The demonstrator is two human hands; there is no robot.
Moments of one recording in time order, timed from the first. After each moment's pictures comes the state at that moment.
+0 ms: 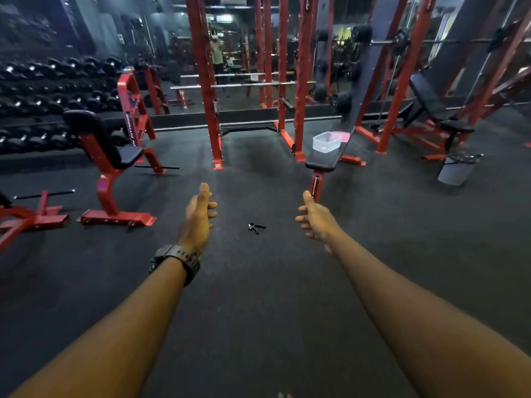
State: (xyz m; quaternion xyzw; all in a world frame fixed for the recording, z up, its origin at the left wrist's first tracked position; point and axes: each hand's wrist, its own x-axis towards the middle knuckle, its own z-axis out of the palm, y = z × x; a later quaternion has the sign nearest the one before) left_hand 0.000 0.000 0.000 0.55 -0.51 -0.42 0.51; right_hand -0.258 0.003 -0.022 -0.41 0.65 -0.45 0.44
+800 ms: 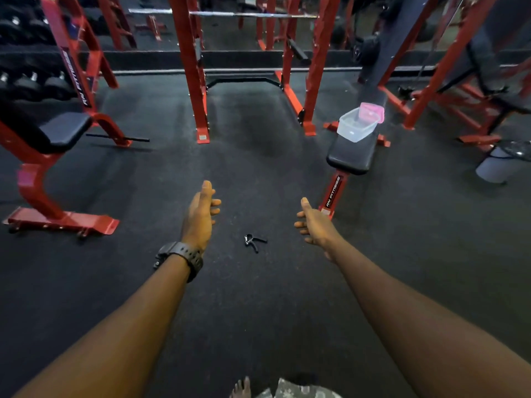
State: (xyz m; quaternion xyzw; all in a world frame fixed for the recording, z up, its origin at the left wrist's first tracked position) left_hand -0.030 -0.612 -0.082 0.59 -0.45 -0.50 0.44; right_hand -0.275 -0.592 -0.112 -0.36 0.73 -0.32 0.47
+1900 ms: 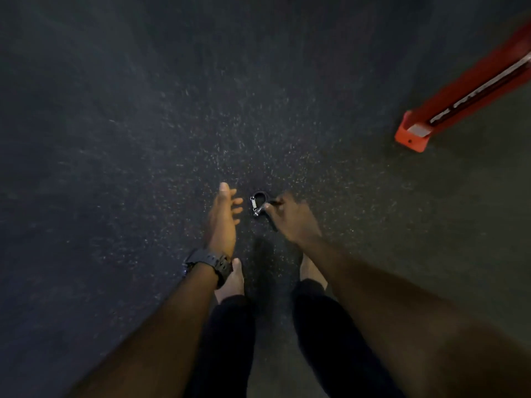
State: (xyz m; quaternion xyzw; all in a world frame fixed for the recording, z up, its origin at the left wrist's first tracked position) left_hand -0.104 -1.093 -0.680 0.71 -0.28 -0.61 0.23; right_hand -0.256 -1.071 -0.737 -0.47 0.76 -0.02 0.44
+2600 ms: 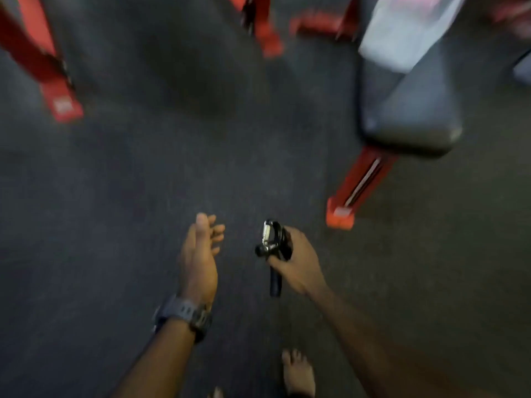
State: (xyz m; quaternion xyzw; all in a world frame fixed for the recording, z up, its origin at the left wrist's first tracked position) left_hand -0.229 -1.229 -0.538 0.60 -0.42 -0.60 0.33; right_hand -0.399 -1.145 -0.610 -0.39 0.78 -0.31 0.38
